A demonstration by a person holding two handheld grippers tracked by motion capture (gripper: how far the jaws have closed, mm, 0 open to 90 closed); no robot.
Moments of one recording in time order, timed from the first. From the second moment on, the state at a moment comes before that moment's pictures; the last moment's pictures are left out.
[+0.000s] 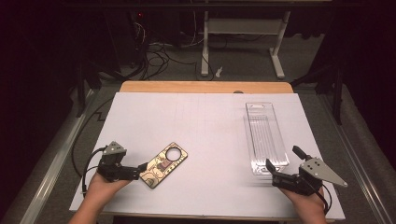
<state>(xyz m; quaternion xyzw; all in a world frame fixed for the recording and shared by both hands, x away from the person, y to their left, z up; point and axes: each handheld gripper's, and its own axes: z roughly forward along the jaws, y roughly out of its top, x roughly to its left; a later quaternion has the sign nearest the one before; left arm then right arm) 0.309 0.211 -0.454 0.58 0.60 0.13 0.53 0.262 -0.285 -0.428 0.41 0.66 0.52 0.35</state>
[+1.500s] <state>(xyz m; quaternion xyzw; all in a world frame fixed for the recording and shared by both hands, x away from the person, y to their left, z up) 0.309 0.192 -0.461 0.67 0.62 0.08 0.41 0.261 -0.290 -0.426 0.42 0.66 0.52 0.35</state>
